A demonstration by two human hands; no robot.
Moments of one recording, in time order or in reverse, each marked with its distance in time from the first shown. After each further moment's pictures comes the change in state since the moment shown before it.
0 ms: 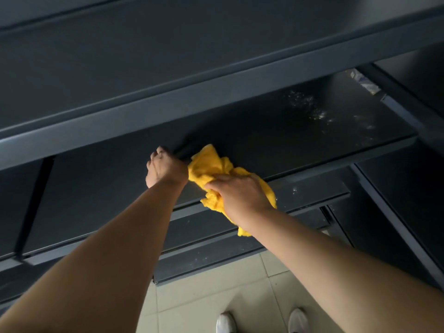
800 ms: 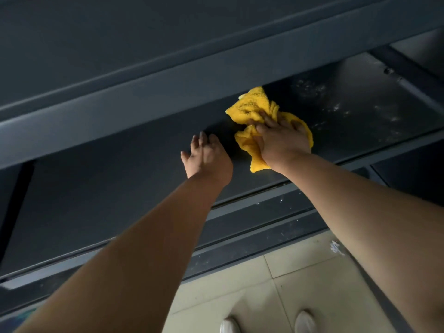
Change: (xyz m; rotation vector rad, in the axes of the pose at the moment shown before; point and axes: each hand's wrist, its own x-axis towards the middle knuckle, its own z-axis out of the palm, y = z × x) left_hand 0.005 0.054 0.058 0.348 -0.105 0.374; right_hand 0.079 0.110 -0.009 -0.158 -0.003 0.342
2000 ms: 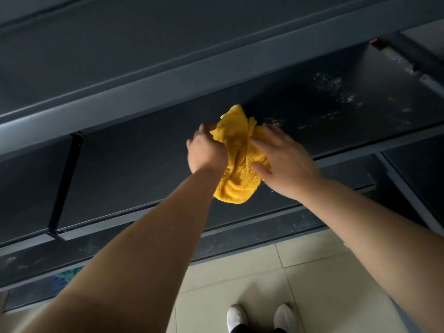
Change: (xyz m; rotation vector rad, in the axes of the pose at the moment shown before) left_hand -0.049 -0.031 -0.026 -0.630 0.268 -0.188; right_hand -0.100 -0.031 -0.015 0.187 0.085 -0.291
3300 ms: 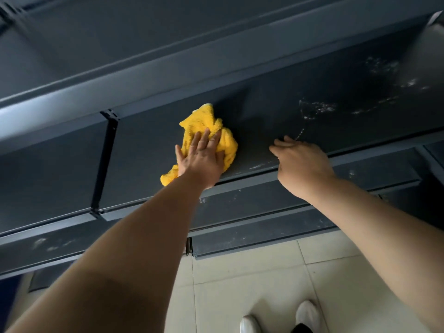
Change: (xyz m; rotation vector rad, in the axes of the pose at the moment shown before) left_hand 0.029 -0.135 -0.062 0.657 -0.277 0.265; right_hand 0.016 -0.083 0.037 -0.139 -0.080 0.083
